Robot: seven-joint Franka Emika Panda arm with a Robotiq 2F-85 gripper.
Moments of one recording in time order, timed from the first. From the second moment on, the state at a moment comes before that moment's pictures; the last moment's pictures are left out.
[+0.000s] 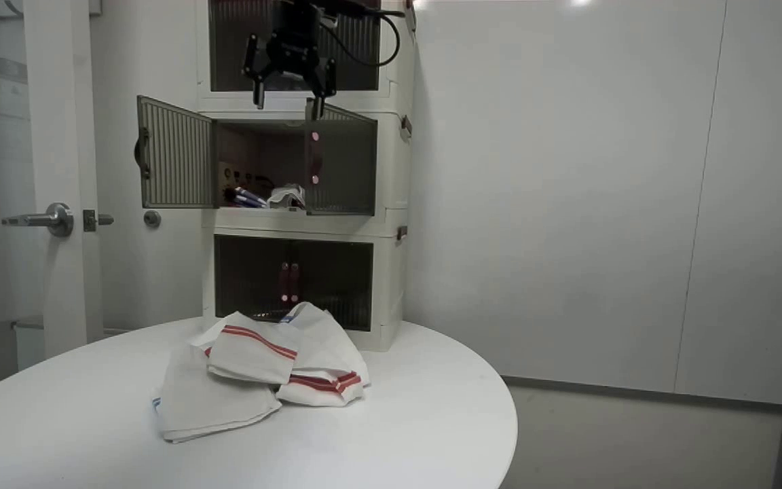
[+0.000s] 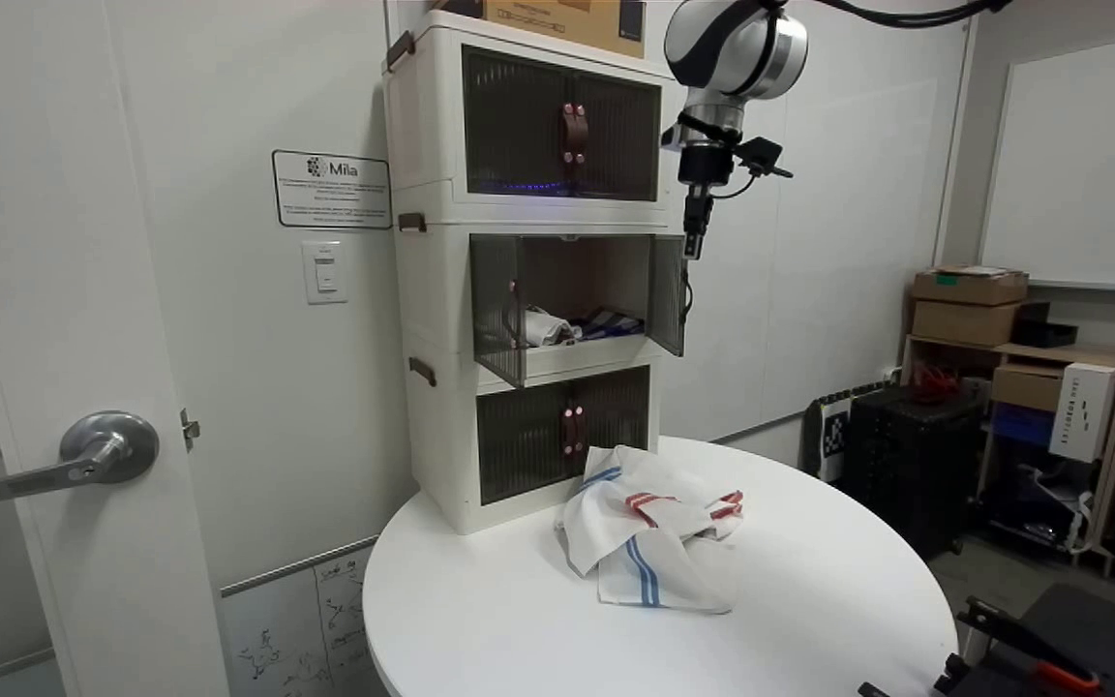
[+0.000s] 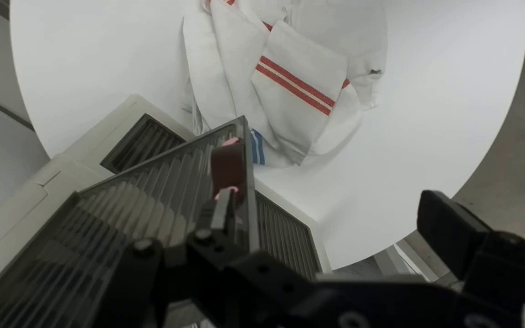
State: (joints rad) arm -0.15 0.17 -0.05 -1.64 0.09 1.86 -0.90
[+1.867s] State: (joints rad) arm -0.17 0.55 -0.03 -1.10 -0.17 1.41 -1.30
